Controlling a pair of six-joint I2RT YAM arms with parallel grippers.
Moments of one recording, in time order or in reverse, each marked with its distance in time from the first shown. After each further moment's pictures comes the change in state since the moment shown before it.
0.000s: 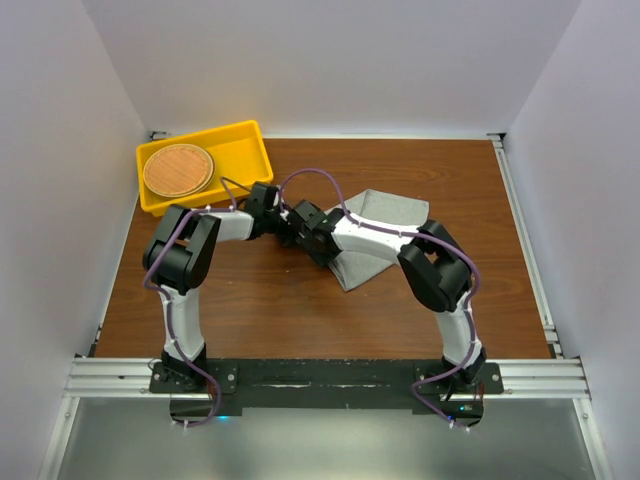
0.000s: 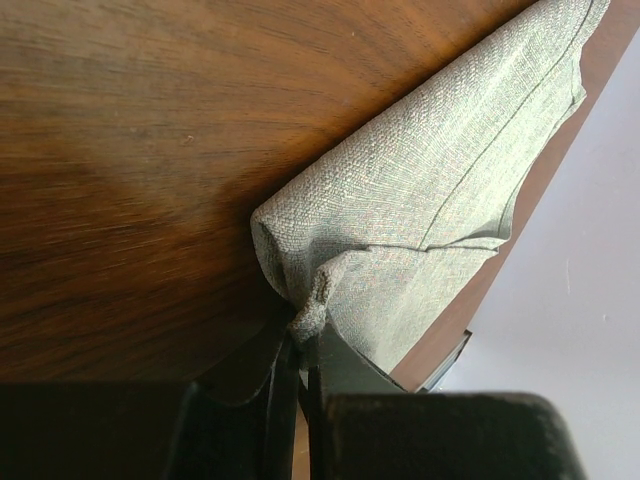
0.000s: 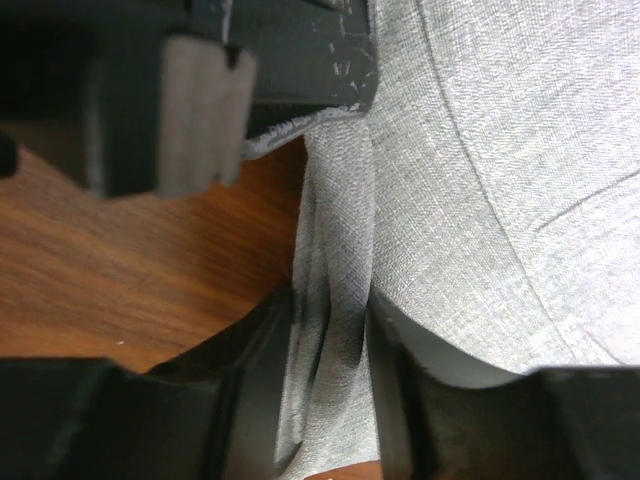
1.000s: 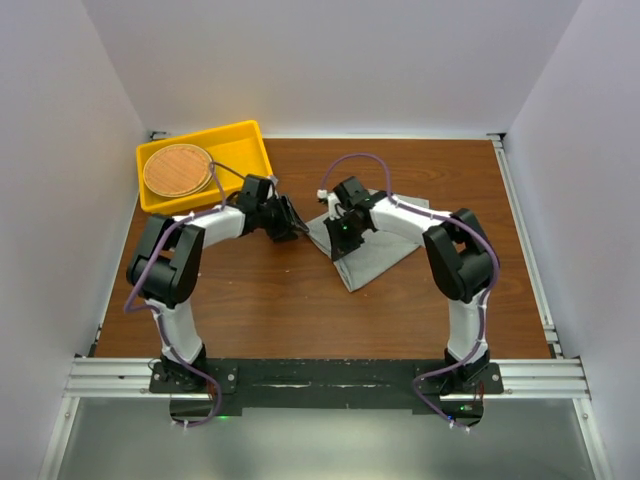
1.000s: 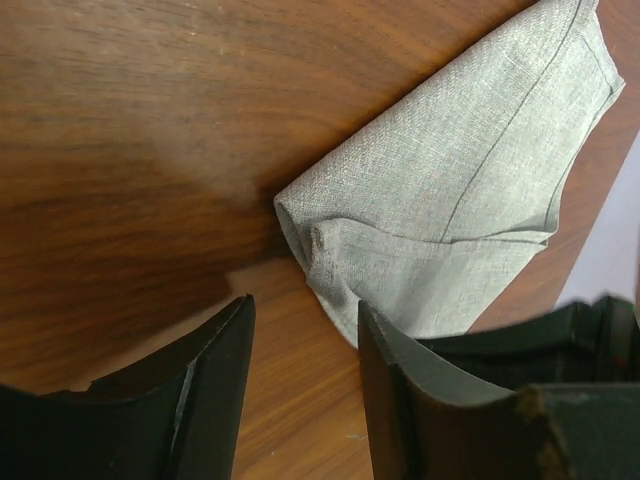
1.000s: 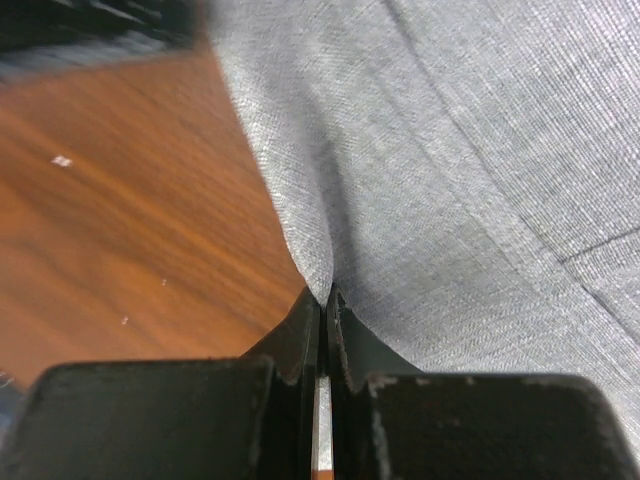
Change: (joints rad) left arm 0.009 -0.122 0.005 -0.135 -0.109 0.168; right arm -0.243 -0.060 -0.091 0.062 -0.521 0.077
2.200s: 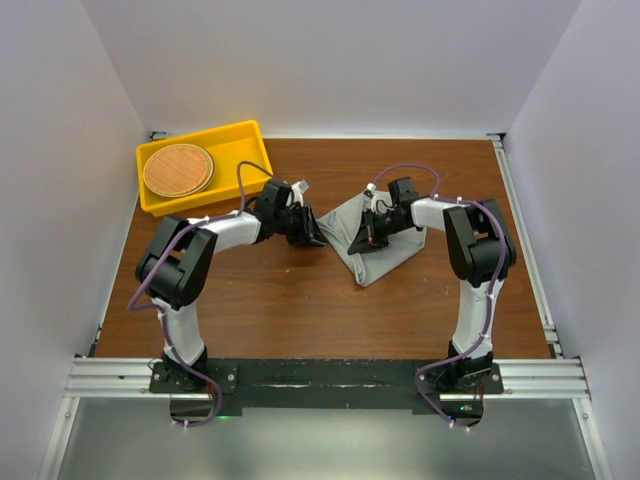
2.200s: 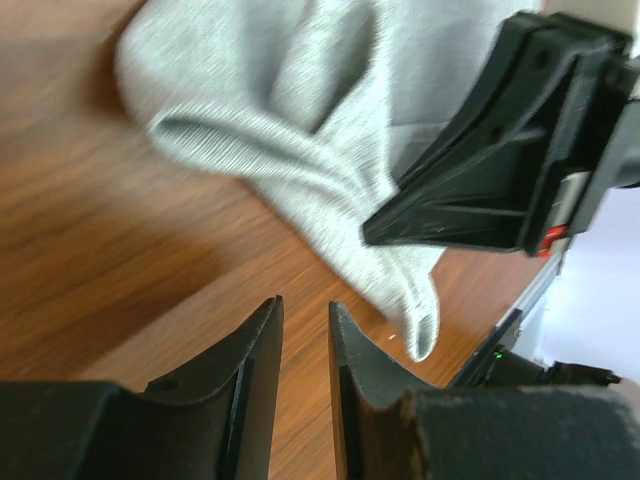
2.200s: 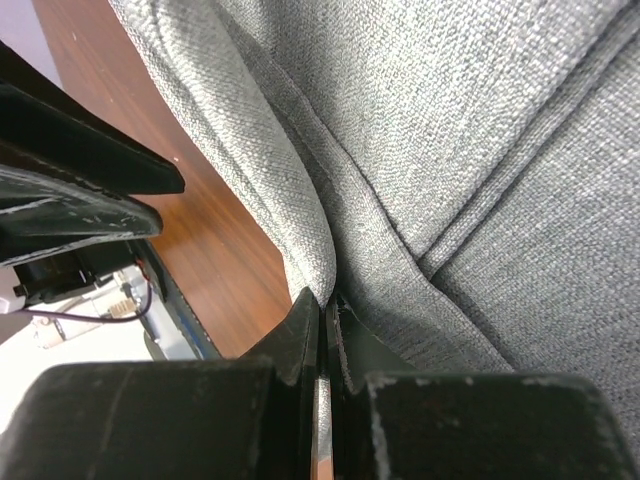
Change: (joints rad) left arm -0.117 -0.014 -0.016 0.051 0.130 0.123; right arm -0.348 0.049 -0.199 0.249 -0.593 0.155
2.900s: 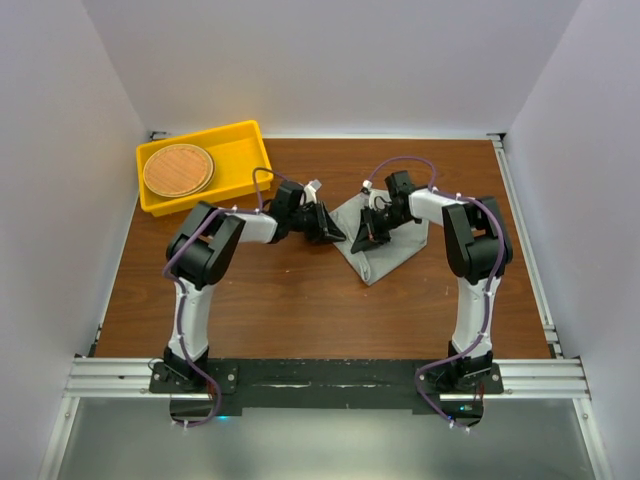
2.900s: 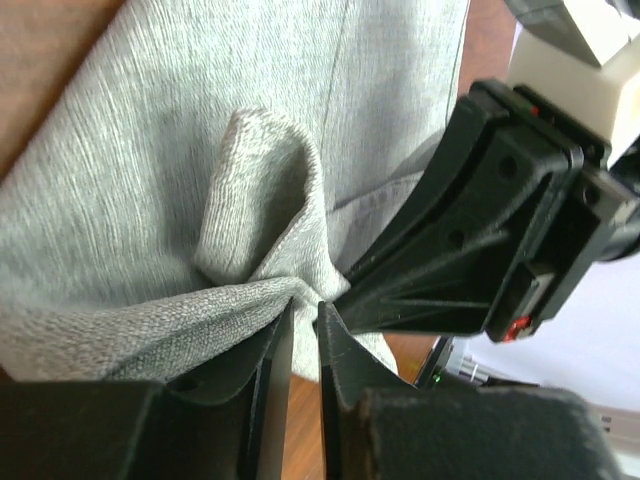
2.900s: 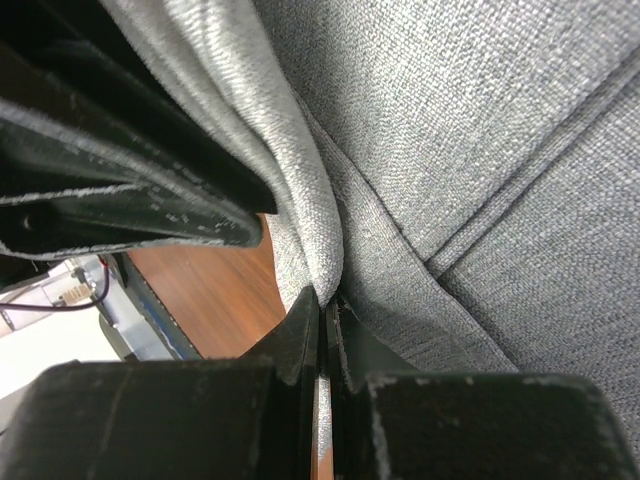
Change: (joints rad) left arm -0.026 0.246 0.108 0.310 0.127 -0.194; right arm 0.002 0.034 0.125 -0.201 0.076 -0.143
